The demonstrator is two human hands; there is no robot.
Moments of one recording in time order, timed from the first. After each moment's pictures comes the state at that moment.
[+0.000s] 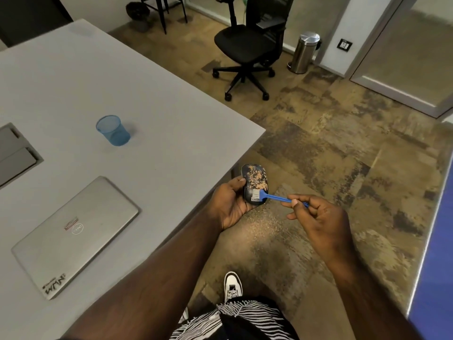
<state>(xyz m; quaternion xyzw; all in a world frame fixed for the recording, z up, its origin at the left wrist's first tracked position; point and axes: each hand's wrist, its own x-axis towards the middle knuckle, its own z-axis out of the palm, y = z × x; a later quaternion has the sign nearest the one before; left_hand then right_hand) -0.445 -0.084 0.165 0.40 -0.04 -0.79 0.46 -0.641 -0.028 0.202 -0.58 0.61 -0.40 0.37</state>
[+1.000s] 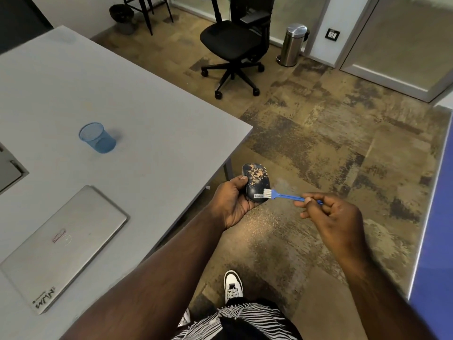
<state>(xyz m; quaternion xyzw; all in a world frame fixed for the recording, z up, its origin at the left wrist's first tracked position) -0.487 -0.101 0.159 0.39 -0.02 -0.80 0.45 -0.694 -0.036 0.196 -0.53 0.66 -0.41 0.35</state>
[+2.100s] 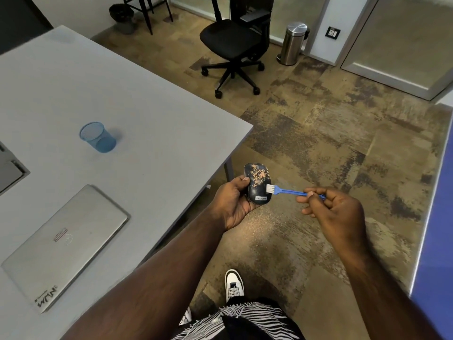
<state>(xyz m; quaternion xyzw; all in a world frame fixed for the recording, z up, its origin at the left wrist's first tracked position) -0.489 -0.095 0.156 0.41 -0.04 -0.80 0.44 -0.695 -0.044 0.194 -0.51 0.68 -0.41 0.34</state>
